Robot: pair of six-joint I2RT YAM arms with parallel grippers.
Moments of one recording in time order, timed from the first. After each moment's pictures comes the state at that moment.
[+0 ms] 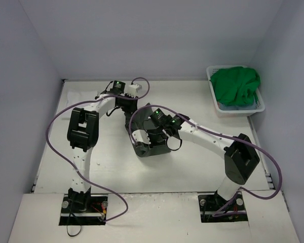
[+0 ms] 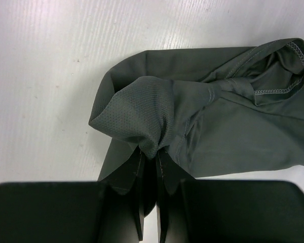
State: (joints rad) left arm -0.27 2.21 1.72 -0.47 0.53 0.15; right arm 0.82 1.66 1.25 -0.67 -0.40 -1.03
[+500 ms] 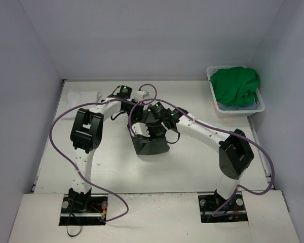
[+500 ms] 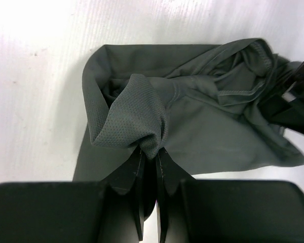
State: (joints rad) left arm -0.35 2.21 1.67 -0.46 0.57 0.17; right arm 0.77 1.74 1.35 -0.68 -0.40 -1.07
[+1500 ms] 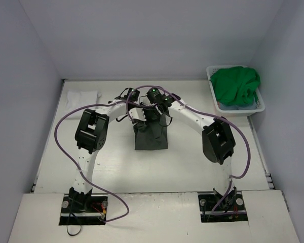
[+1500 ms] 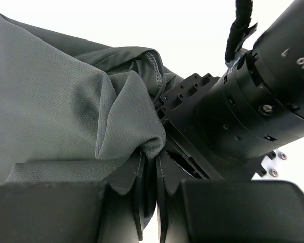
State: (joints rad) left arm -0.43 2.23 1.68 -0.45 0.67 0.17; right arm 0.66 2.02 1.68 -0.70 -0.37 -1.21
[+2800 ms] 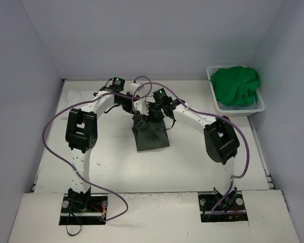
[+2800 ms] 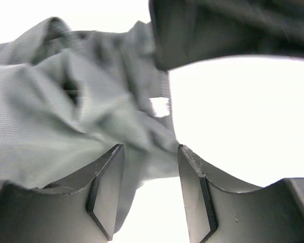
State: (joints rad) left arm -0.30 2.18 1.77 -0.61 0.67 0.25; right arm 0.61 2.00 1.51 -0.37 -0.28 -0.96
